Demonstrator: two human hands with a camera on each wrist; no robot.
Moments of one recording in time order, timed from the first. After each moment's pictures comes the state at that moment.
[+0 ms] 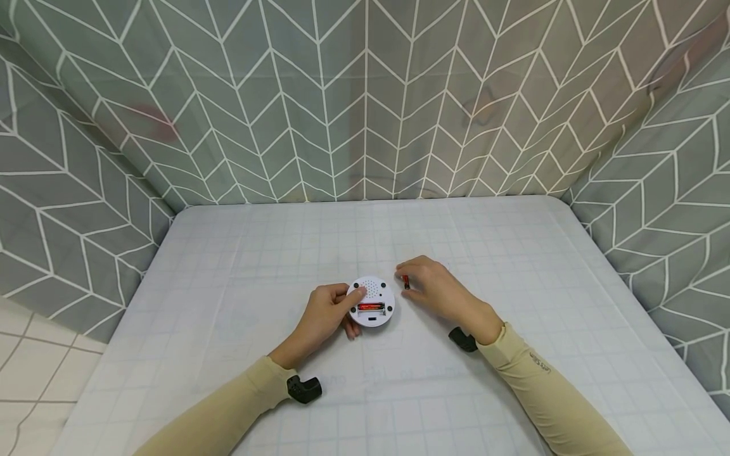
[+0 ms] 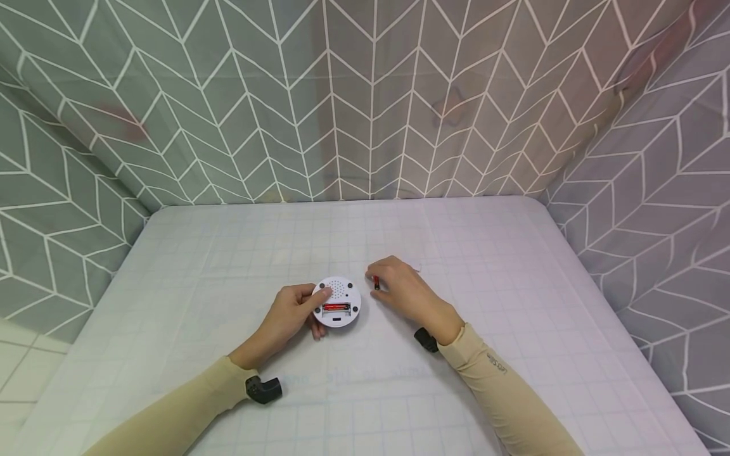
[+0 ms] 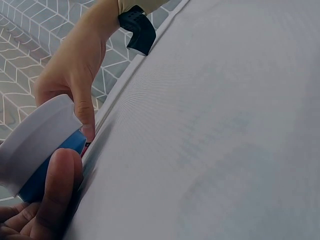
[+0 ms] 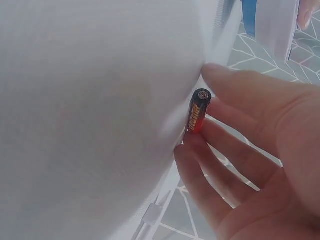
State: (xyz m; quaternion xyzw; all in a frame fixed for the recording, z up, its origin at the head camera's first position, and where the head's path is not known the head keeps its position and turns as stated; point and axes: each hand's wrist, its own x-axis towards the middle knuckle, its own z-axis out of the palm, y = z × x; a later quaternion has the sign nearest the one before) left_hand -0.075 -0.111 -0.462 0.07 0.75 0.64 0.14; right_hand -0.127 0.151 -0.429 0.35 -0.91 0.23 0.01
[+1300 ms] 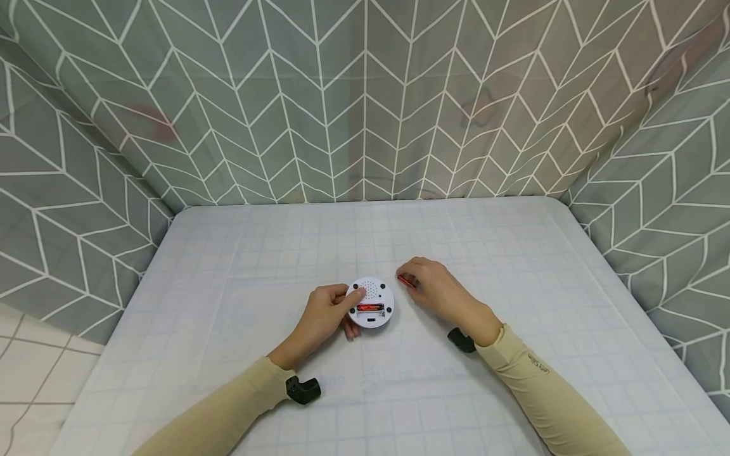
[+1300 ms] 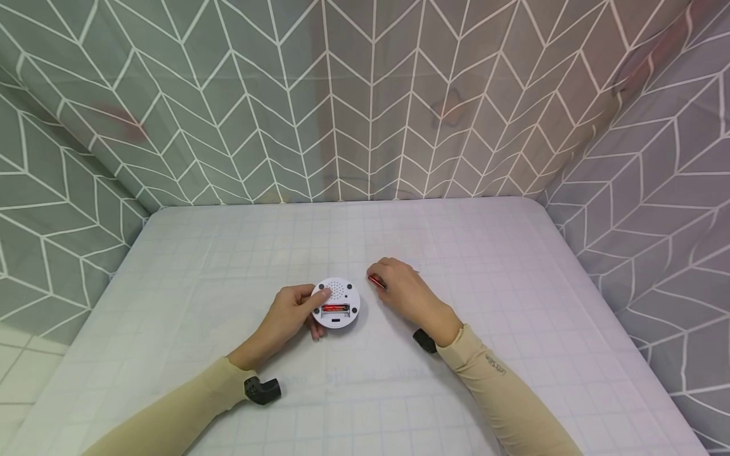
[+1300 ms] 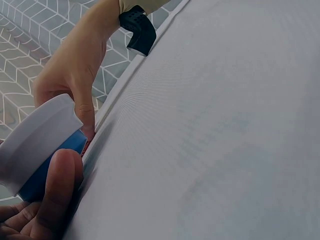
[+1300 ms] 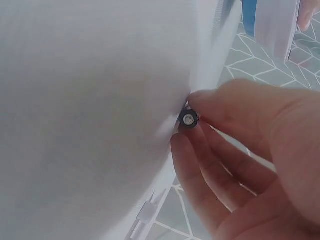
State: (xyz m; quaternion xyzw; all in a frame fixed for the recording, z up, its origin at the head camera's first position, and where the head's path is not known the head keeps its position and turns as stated) left_hand -0.075 -0.111 -0.463 0.07 0.76 0.63 0.13; right_hand -0.125 0.150 -0.431 0.33 -0.91 0.24 0.04
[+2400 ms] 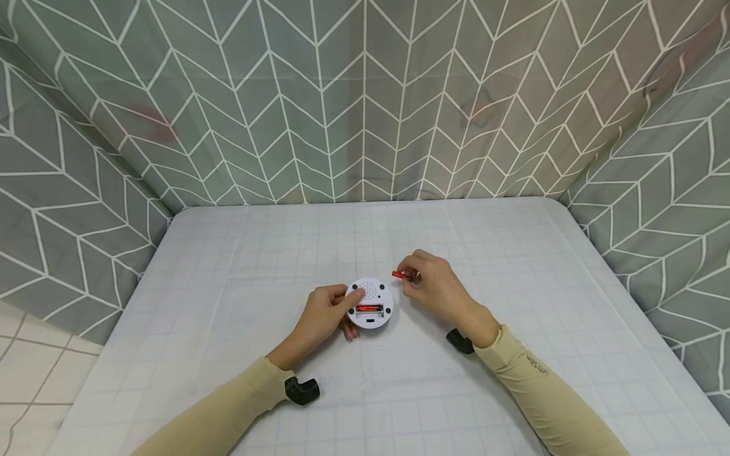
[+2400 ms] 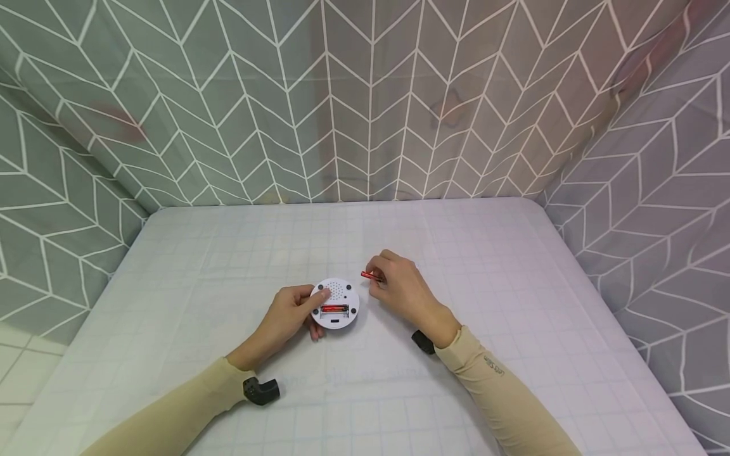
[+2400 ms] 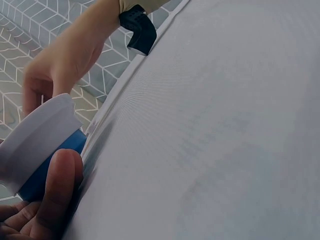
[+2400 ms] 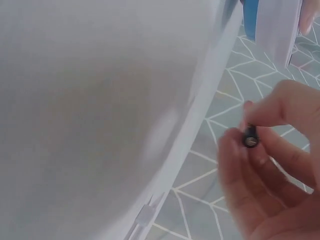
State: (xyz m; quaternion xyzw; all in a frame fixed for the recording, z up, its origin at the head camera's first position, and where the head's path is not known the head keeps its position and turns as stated) left_hand -0.076 -0.111 -0.464 0.07 0.76 0.64 0.13; right_hand -0.123 0.148 -0.427 0.31 -0.90 0.29 0.11
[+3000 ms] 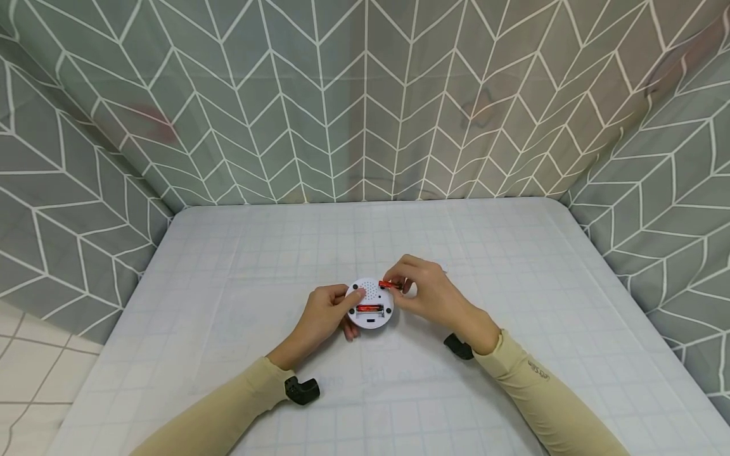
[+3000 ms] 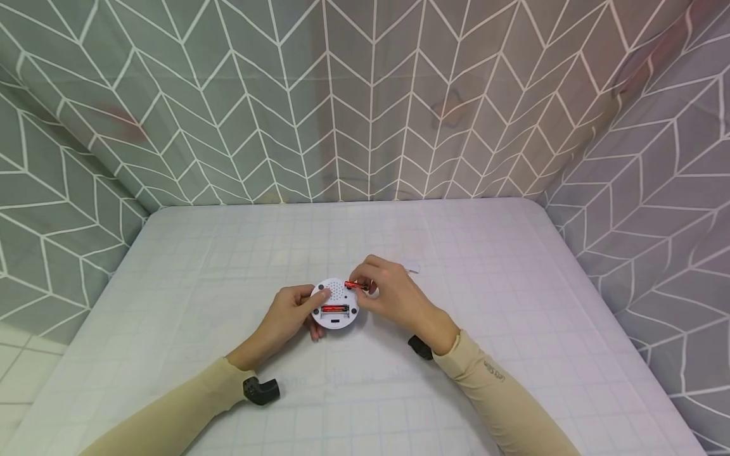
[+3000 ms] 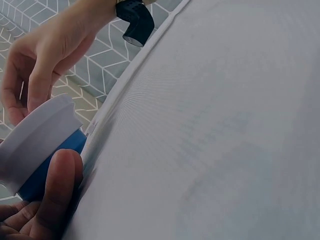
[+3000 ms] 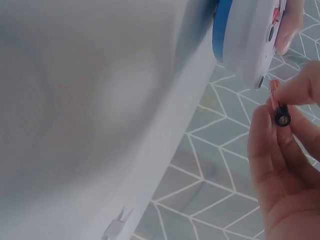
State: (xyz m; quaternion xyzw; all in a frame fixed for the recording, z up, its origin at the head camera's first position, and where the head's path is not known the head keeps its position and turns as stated) left_hand -0.076 -0.112 -0.465 0.08 0.75 0.64 0.13; right_hand -0.111 0.137 -0.416 0.41 -0.83 0.35 0.12
